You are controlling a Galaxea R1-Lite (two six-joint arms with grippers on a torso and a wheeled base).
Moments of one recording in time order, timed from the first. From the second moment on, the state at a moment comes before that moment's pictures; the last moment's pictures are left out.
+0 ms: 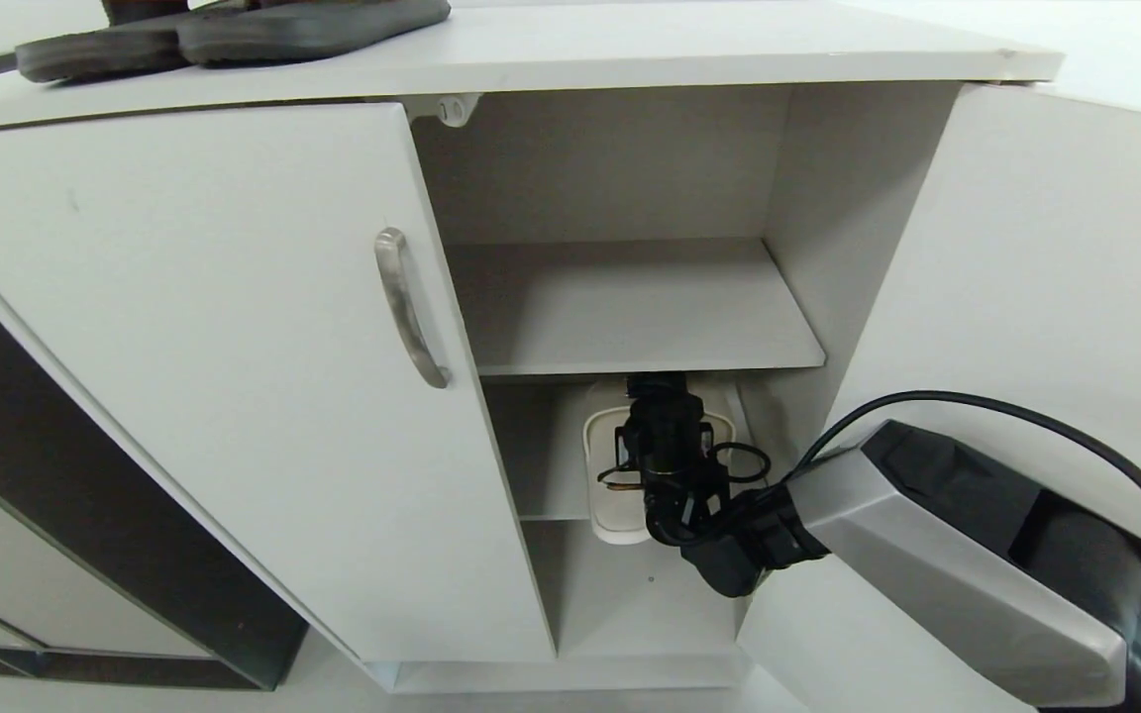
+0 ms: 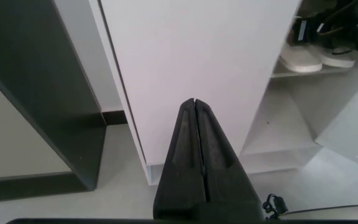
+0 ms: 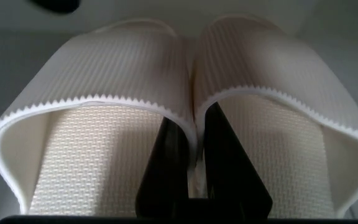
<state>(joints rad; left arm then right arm) 0.00 0.00 0.00 0.00 -0.05 0.03 0.74 2.51 -1.59 -0.78 -0.71 0.11</state>
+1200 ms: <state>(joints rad) 0.00 0.00 0.00 0.00 -0.05 0.03 0.70 2.65 -1.80 -0.71 -0.71 0.11</state>
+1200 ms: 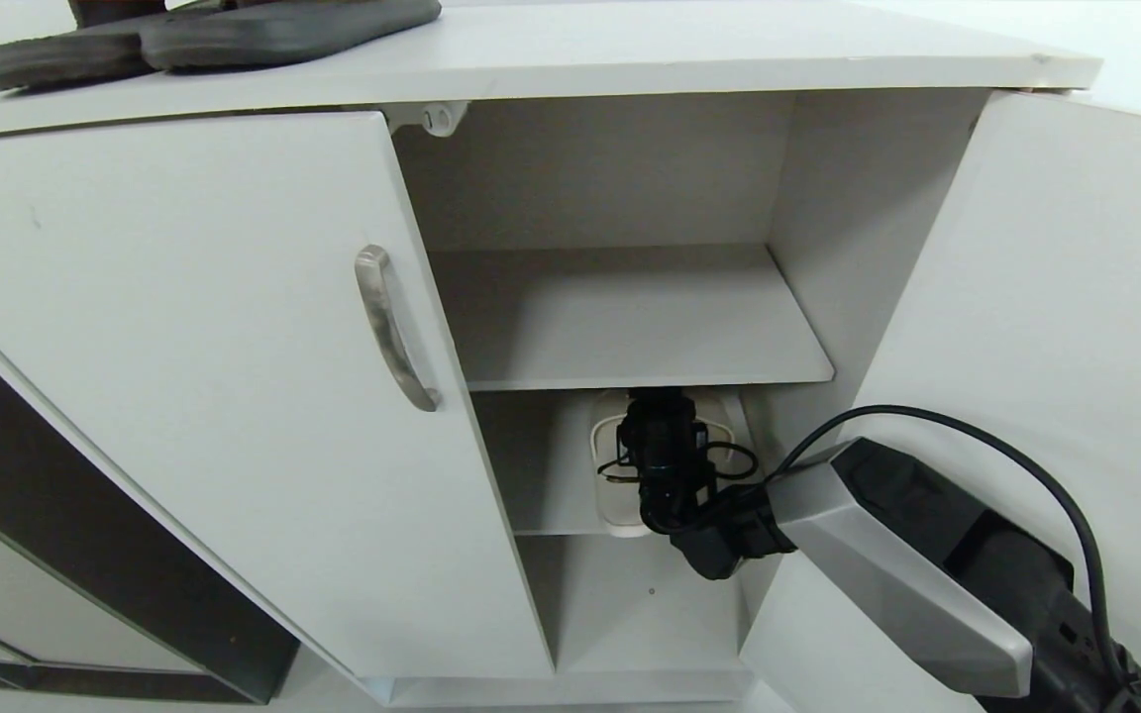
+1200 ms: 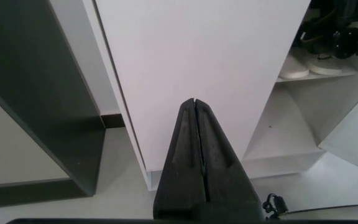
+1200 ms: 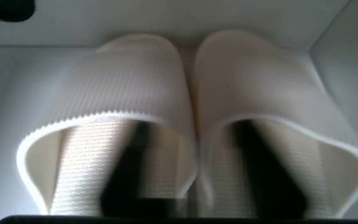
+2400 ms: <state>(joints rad) 0.00 0.00 0.00 0.00 -0.05 0.03 0.85 2.16 -0.91 -1.02 -0.53 0.14</state>
